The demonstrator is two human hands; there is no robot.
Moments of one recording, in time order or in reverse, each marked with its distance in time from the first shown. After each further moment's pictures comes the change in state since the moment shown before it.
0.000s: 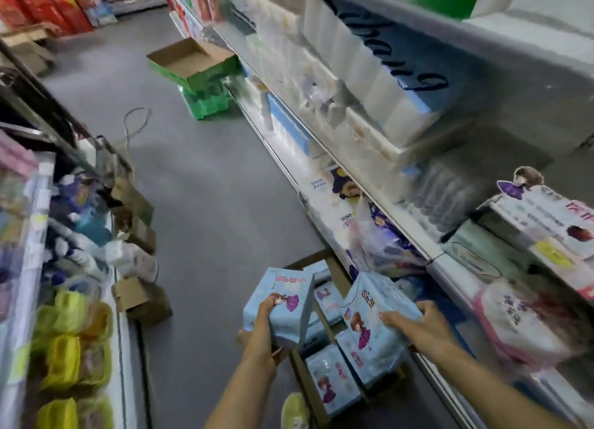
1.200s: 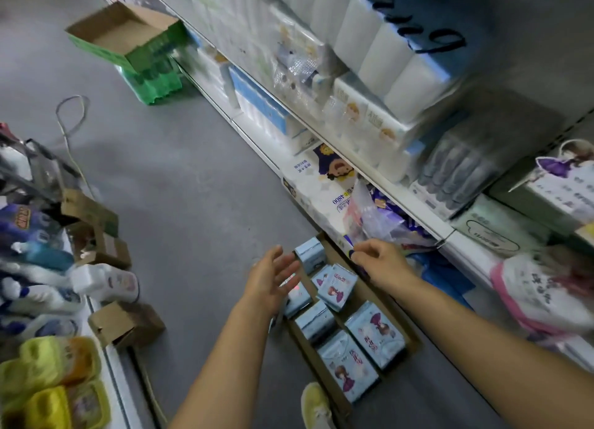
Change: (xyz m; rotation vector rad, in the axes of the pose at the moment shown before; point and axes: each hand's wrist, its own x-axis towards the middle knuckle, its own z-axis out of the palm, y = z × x) left_hand 0.105 0.123 0.074 0.179 -0.341 -0.041; right_hand 0.077 -0.119 0.096 -0.034 -0.029 -0.131
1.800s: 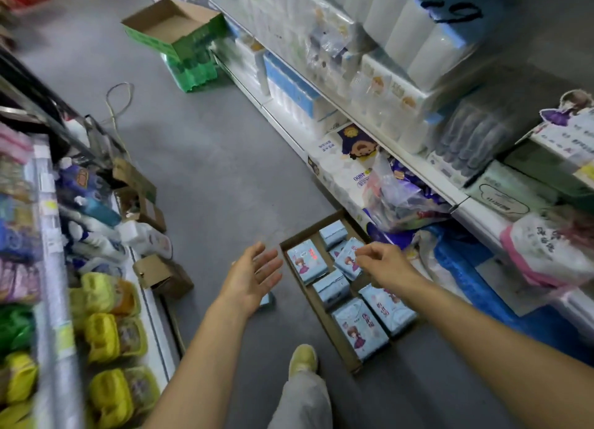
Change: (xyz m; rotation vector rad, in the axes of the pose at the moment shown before) left_hand -0.099 -0.053 -0.117 -0.059 0.055 0.107; right_hand -0.122 0.047 0.035 -0.023 -0.142 -0.023
